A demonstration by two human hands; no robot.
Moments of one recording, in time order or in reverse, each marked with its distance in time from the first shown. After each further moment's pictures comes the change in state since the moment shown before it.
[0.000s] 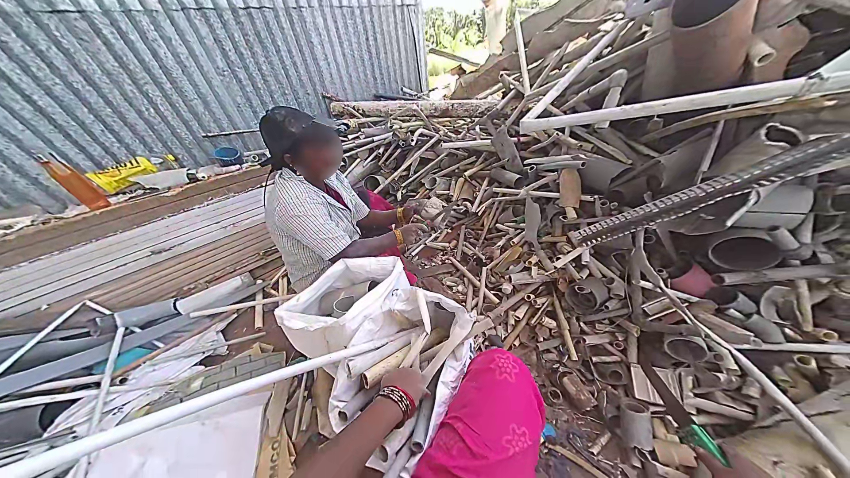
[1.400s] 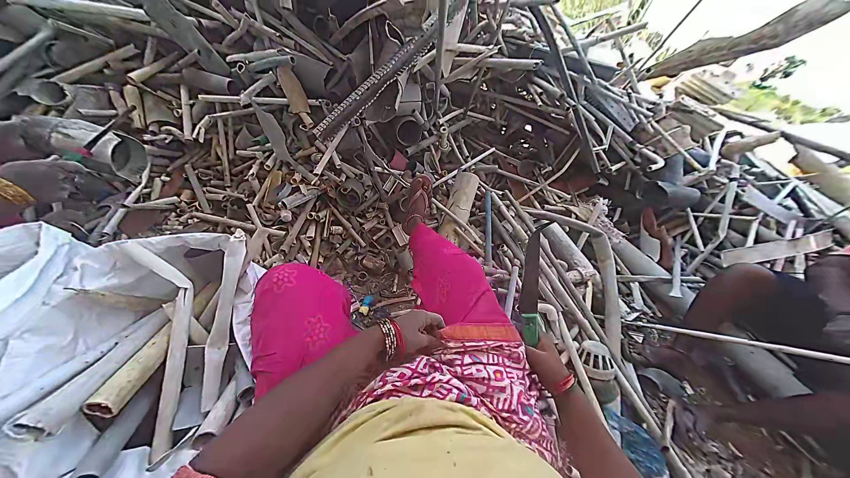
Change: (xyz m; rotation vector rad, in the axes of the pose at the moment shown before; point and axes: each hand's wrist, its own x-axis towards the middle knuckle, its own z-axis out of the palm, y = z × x) left_hand -0.068 0.174 0.116 -0.044 -0.577 1.529; right_hand -0.344 0.078 0.104 0.917 0.577 0.003
